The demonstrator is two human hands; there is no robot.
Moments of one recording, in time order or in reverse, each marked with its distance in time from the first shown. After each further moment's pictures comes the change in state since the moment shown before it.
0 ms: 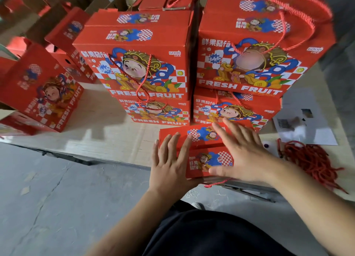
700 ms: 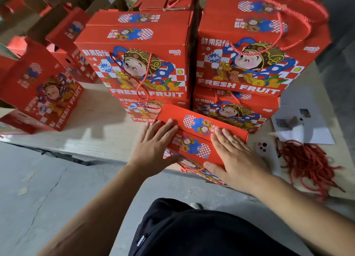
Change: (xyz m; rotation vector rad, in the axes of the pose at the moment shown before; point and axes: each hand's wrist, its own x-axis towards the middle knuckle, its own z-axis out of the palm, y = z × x) left_hand 0.039 -0.073 -0.007 -0.036 -0.179 0.155; right_hand -0.014 -0.029 0.018 -0.101 -0.047 0.022
